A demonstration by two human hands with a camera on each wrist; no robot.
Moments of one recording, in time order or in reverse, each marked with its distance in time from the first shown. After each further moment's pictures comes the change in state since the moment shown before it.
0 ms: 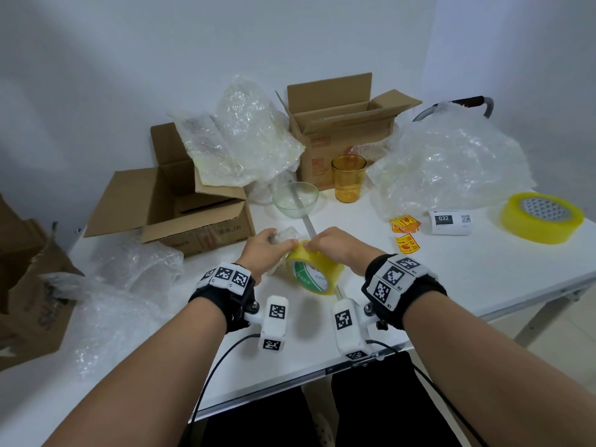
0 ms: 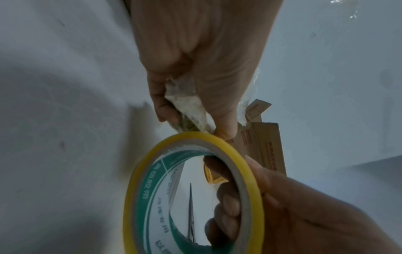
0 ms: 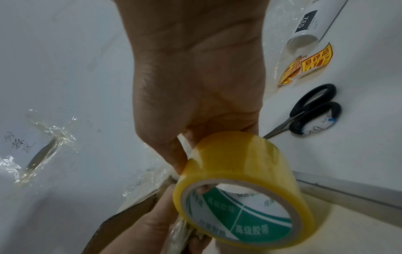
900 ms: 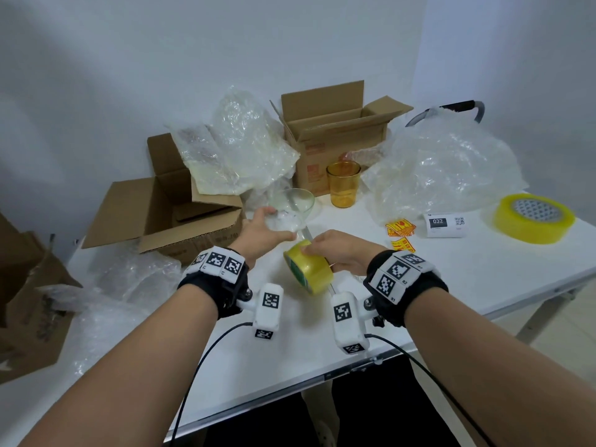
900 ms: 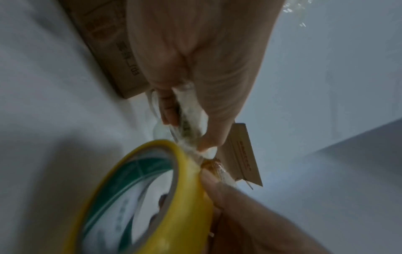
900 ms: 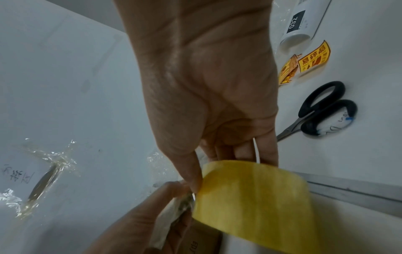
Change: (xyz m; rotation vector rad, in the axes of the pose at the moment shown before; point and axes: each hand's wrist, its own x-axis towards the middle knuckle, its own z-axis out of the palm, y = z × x) left_hand 0.009 0.040 -0.015 0.070 -0.027 0.138; right_hand -0.004 0.002 -0.011 0.219 -0.154 0.045
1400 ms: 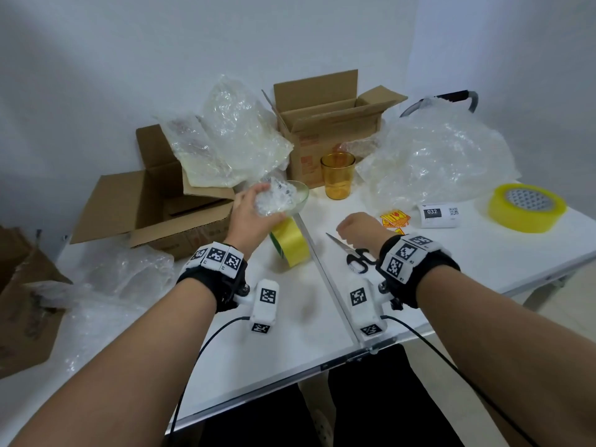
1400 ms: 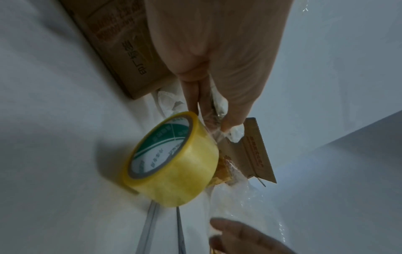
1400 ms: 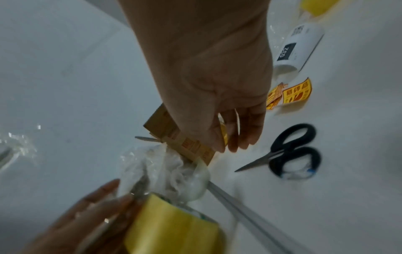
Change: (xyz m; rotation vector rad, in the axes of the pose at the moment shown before) left_hand -0.002 0.004 0.000 -0.005 0.182 0.274; right_hand 0.012 0.018 -0.042 -0.383 0.309 0.054
